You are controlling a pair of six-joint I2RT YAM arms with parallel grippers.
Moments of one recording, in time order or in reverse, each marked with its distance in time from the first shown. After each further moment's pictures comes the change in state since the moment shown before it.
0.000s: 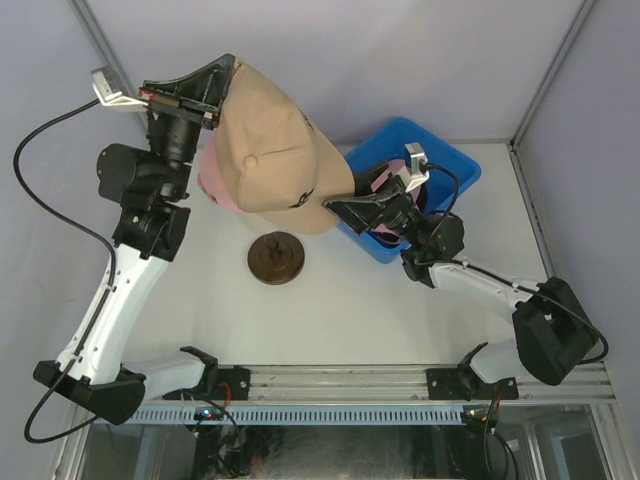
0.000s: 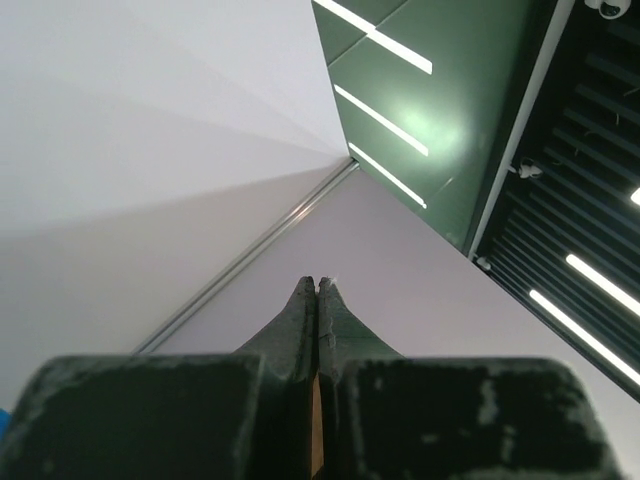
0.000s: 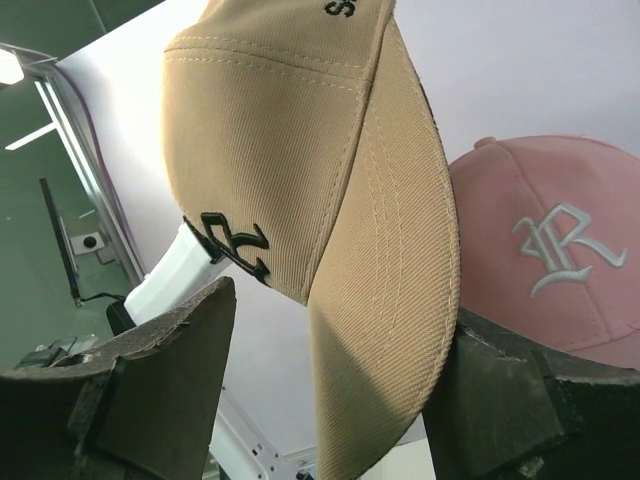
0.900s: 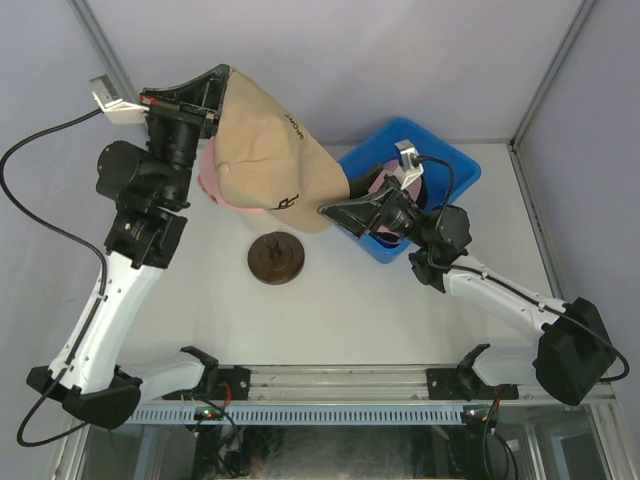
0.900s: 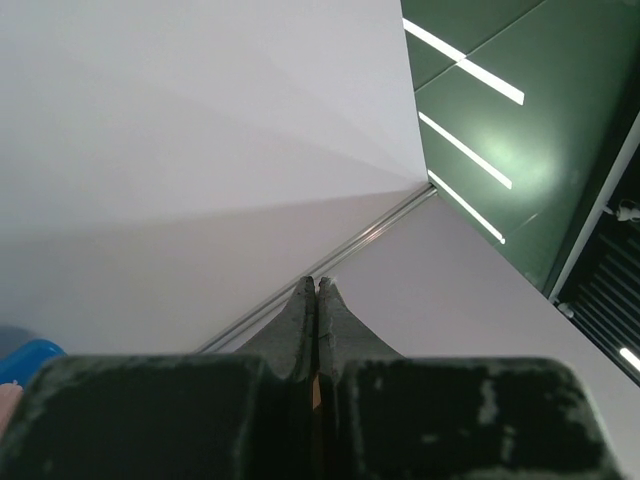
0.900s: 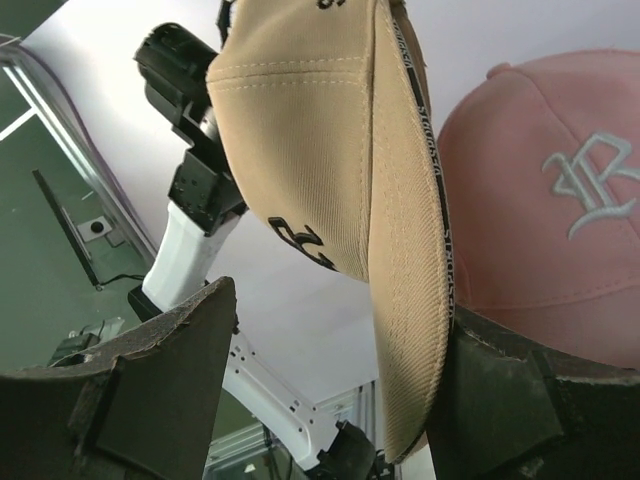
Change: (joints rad) left arm -0.050 -0.035 0.032 -0.205 -0.197 0.074; right arm 0.025 -0.140 0.028 -0.334 -0.052 0.000
